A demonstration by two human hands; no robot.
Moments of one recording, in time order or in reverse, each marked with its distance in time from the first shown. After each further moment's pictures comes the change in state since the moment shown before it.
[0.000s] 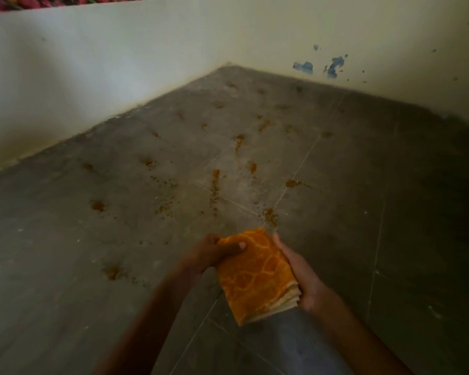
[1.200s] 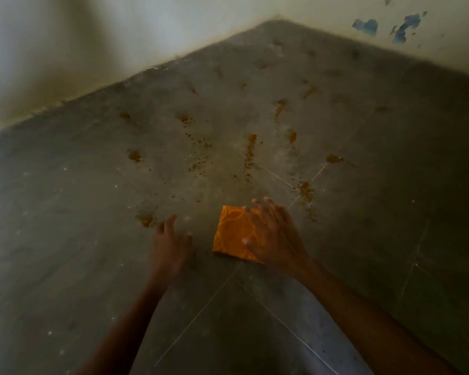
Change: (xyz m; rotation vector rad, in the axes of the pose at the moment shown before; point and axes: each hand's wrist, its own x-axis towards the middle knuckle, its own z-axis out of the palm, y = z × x) left_hand -0.046 -0.141 -0.079 0.500 0.806 -0.013; right_hand 0.112 0.043 0.015 -2.006 0.226 -1.011
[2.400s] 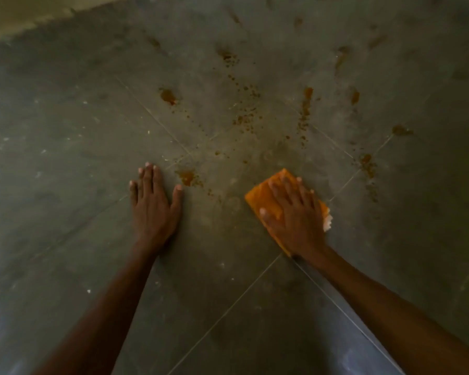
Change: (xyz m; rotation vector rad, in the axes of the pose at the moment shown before) left_hand 0.061 -0.123 -0.041 0.313 0.133 0.059; right_hand 0.031 -0.066 0.066 -0.059 -0.047 0.253
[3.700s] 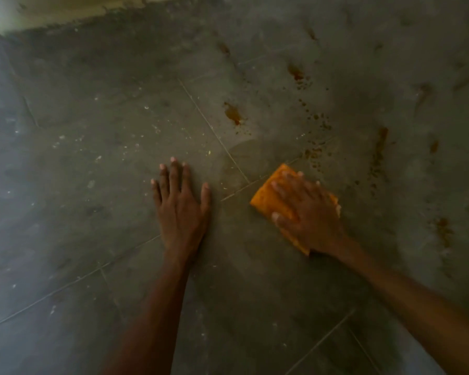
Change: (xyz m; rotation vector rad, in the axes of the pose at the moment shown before) left_hand 0.067 -0.036 -0.019 -0.010 0.104 -0.133; right_hand 0.137 -0.077 0.001 -0.039 -0.162 -0.375
